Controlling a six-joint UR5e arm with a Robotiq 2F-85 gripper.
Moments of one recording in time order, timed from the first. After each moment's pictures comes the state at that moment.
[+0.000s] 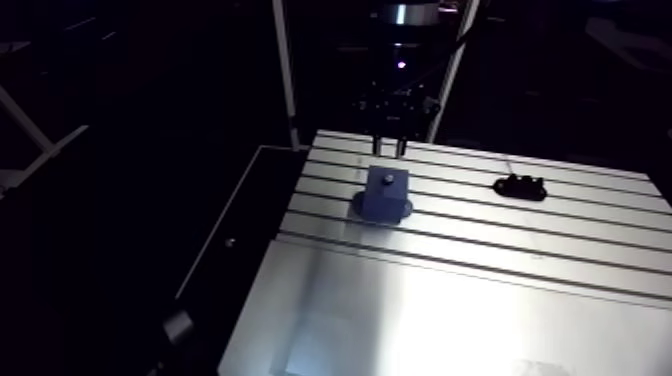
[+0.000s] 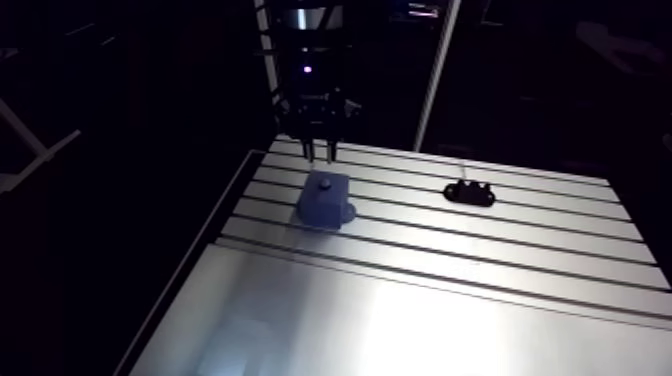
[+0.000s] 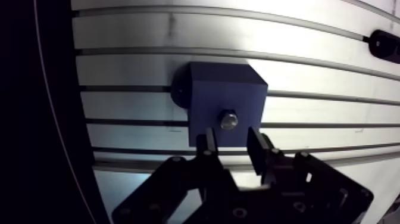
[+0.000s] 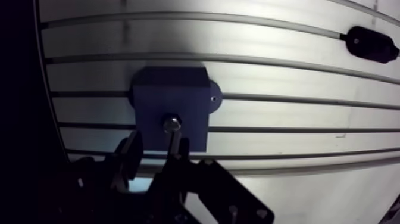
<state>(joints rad) 0.18 -1.22 1.67 -1.91 -1.59 -1.45</state>
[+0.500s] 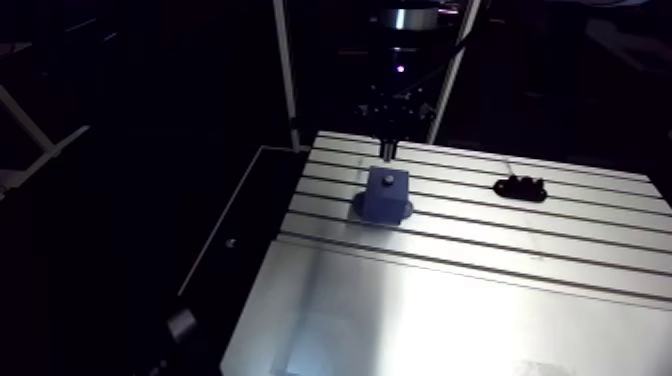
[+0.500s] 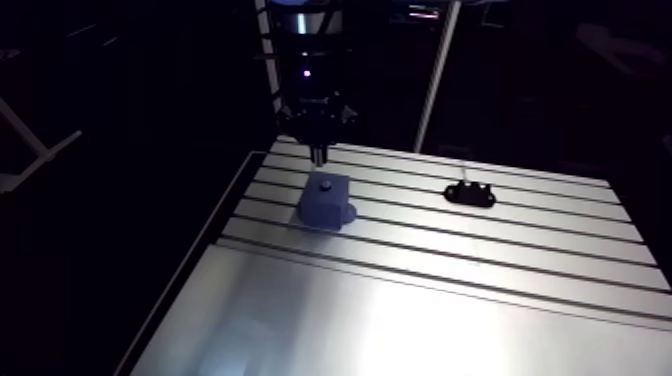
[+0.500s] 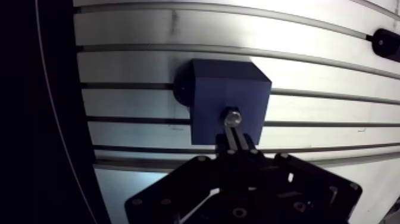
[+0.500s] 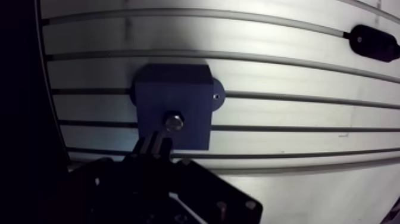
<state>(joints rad) 0.18 -1.22 1.69 -1.91 -1.59 -1.45</state>
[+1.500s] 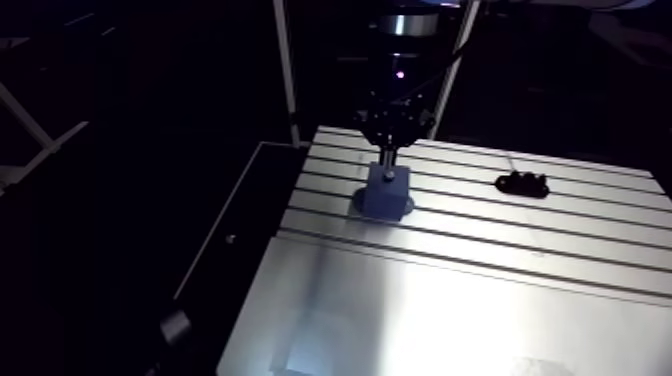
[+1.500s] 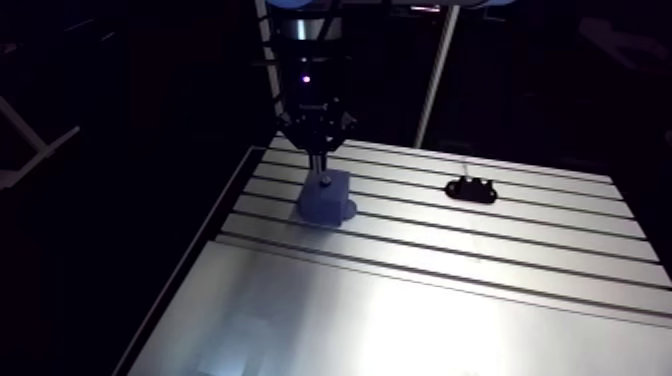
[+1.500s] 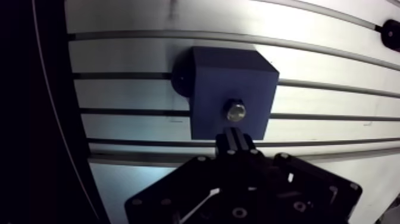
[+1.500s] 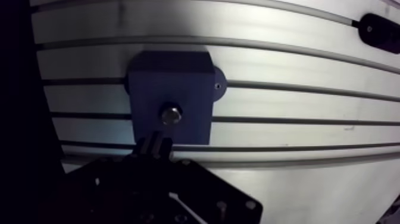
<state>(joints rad) 0.18 -1.20 1.69 -1.88 -1.58 -1.45</state>
